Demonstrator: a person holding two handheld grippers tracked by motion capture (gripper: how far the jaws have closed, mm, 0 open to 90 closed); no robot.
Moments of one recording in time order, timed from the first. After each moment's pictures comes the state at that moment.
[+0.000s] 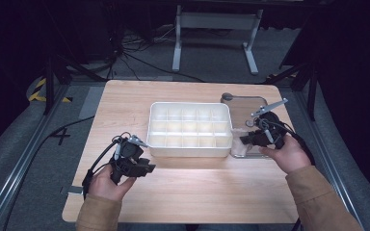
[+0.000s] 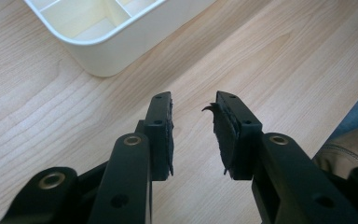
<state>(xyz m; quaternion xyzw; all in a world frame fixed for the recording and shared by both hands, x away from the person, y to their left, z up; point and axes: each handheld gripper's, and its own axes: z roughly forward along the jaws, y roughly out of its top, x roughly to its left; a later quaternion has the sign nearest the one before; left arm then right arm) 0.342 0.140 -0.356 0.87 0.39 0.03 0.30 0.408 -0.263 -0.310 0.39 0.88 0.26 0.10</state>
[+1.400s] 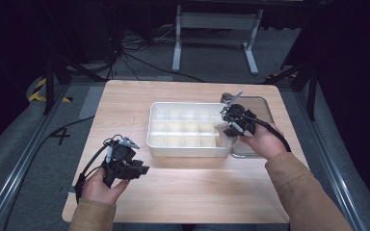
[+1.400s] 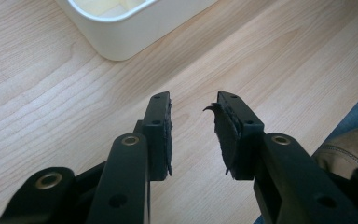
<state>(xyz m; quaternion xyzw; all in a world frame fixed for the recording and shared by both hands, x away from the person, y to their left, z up) 0.336 0.155 -0.358 0.86 0.40 0.02 0.30 0.459 -0.198 -0.334 0.33 0.93 0.13 0.14</state>
